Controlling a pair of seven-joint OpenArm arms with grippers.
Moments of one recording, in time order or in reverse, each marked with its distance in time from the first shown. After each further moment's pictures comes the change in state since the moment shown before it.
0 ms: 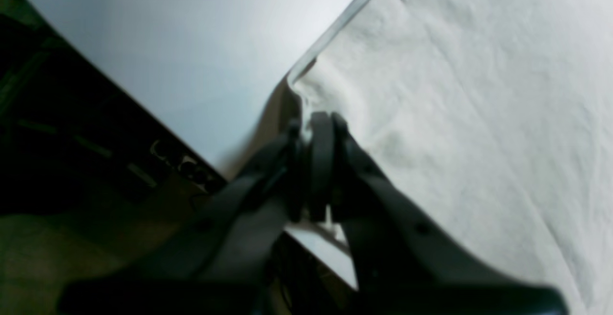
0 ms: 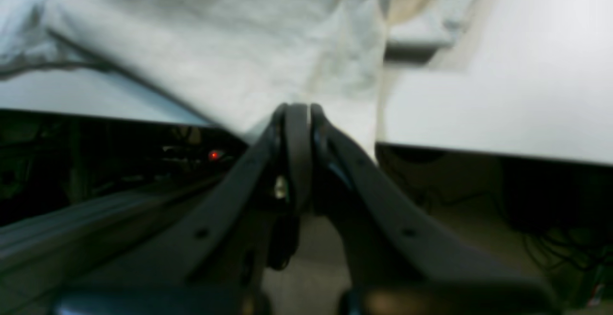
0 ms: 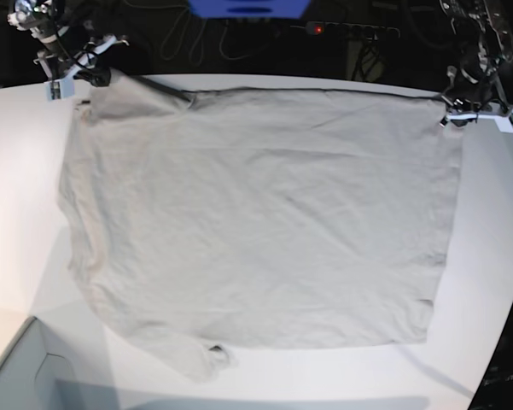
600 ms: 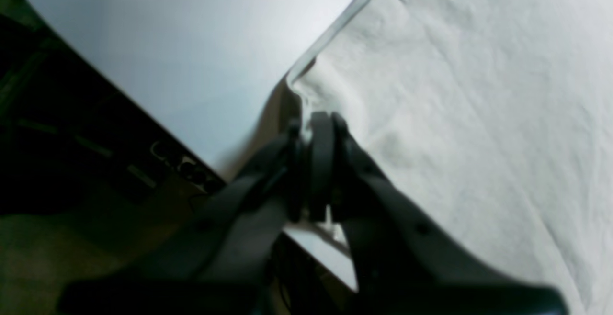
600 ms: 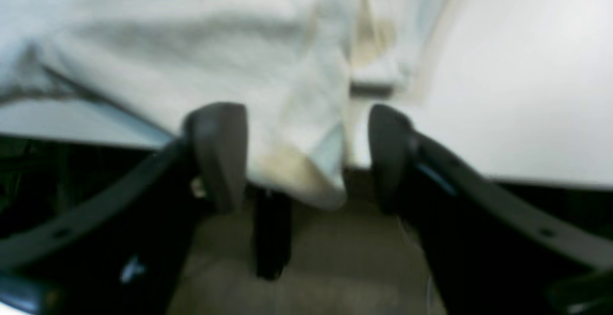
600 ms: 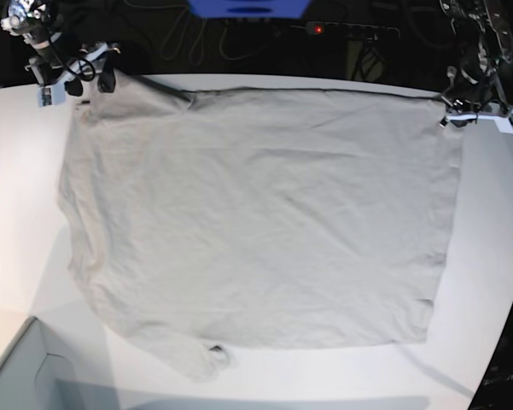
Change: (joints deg) left arm 0.0 0.0 0.0 0.0 0.0 0.0 0.0; right arm 2.1 0.8 1.4 -2.2 0.0 -0.1 0.0
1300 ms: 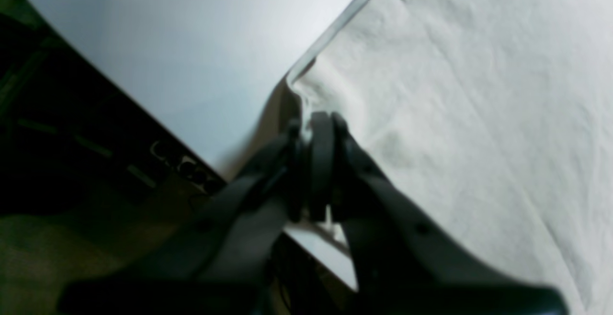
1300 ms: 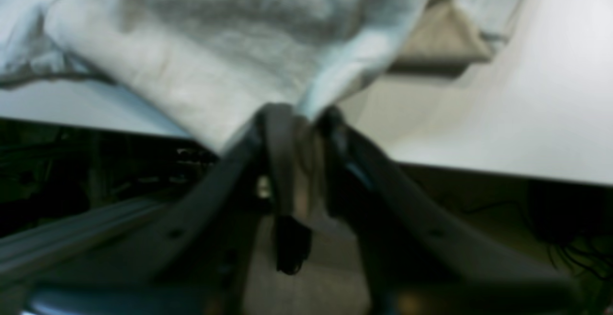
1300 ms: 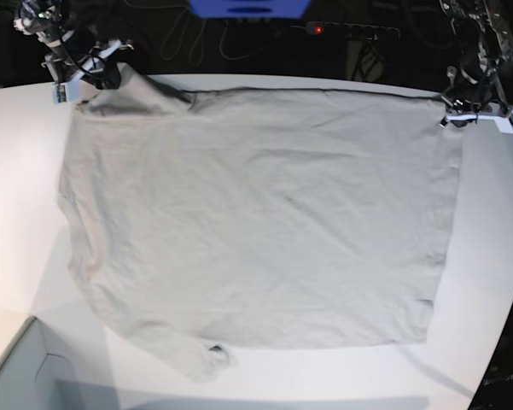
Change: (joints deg) left arm 0.0 0.0 0.0 0.0 0.0 0.0 0.0; right arm 0.1 0.5 -3.7 -3.8 0.9 0.0 1.4
